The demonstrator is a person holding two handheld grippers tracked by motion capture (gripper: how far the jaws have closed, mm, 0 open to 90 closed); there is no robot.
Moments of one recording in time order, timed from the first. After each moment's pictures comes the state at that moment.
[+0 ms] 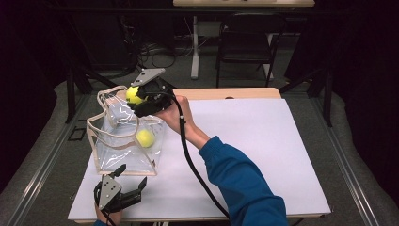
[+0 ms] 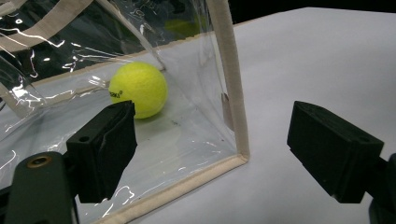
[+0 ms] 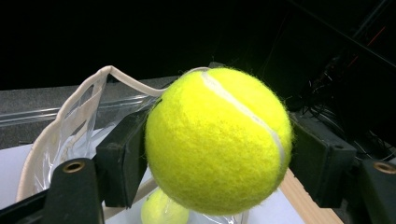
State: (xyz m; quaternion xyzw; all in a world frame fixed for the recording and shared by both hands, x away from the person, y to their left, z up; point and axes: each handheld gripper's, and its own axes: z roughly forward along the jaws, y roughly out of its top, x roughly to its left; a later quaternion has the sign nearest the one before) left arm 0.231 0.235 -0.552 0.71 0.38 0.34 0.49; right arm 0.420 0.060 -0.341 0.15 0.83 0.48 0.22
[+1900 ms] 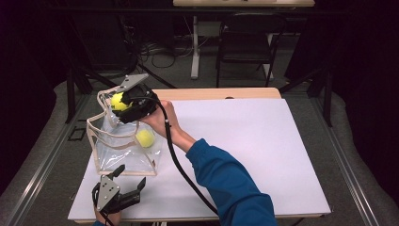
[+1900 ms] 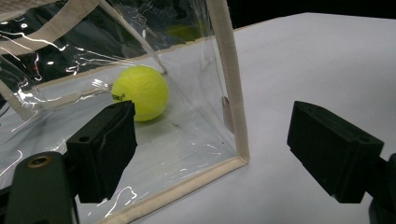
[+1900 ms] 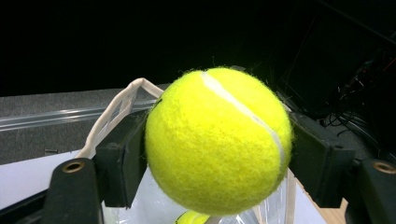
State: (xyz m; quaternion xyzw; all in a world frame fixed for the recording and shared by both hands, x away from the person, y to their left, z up) left arm 0.228 0.237 -0.550 0.71 0.38 0.34 0.49; right arm 0.418 0.098 -0.356 0.13 0.84 0.49 0.19
